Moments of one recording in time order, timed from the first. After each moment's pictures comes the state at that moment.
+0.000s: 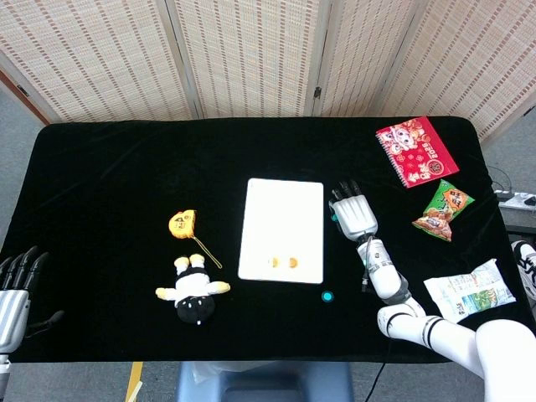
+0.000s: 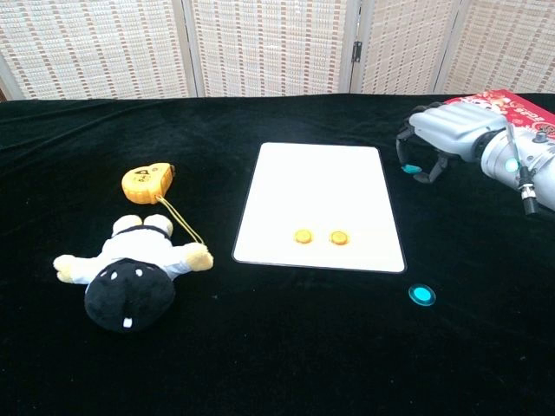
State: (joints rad) left arm -0.06 -1.11 -0.04 -1.63 1.52 1.53 0.08; right arm 0.78 -1.68 0.22 -1.09 -1.09 0.91 -0.48
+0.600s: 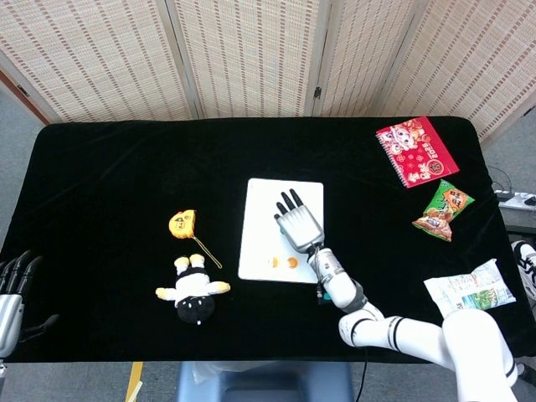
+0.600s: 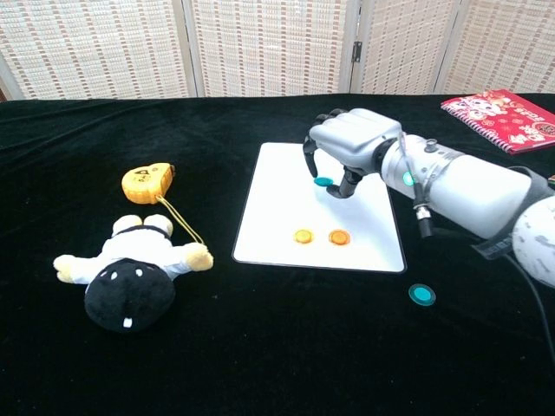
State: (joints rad) left arm -0.04 -1.11 -0.03 -1.60 1.51 1.54 0.05; right arm 0.92 -1.79 0.24 -1.18 -1.03 0.89 -0.70
